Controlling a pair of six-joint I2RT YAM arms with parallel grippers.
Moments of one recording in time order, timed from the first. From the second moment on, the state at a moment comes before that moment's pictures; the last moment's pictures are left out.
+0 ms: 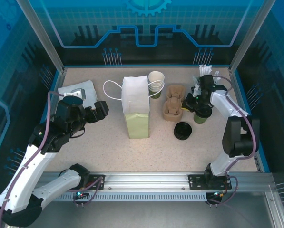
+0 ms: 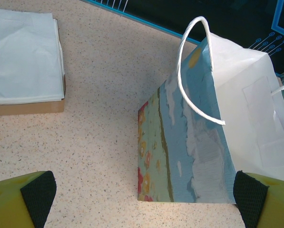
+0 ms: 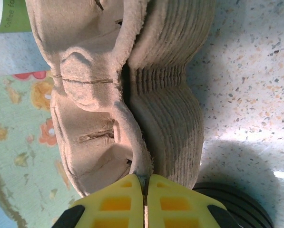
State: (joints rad) left arm -0.45 0.85 1.23 -1.00 -0.21 -0.66; right arm 0.04 1.67 1.24 -0.81 -0.53 0.45
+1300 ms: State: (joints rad) left arm -0.45 0.93 1.33 -0.99 -0.11 -0.66; right arm -0.08 1.58 0.98 -0.39 -0.82 0.83
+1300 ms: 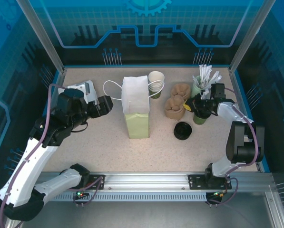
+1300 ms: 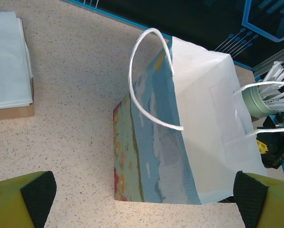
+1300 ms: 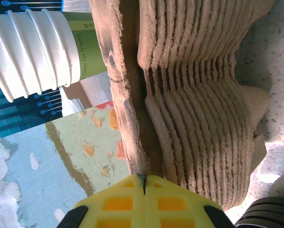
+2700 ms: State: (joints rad) left arm -1.09 1.66 2.08 -1.12 -0.31 -0.12; right arm -0.10 1.58 1.03 -0.53 -0.82 0.75
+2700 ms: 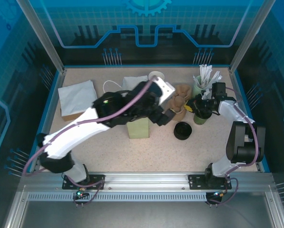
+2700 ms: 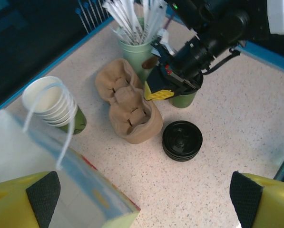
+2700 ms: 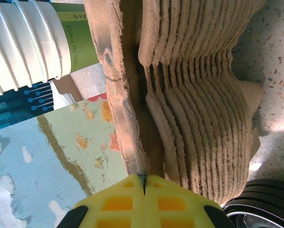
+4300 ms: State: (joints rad) left arm -0.88 2.31 2.35 -1.12 0.08 -0.22; right arm -0.11 1.58 1.03 -0.55 -0.82 0.72
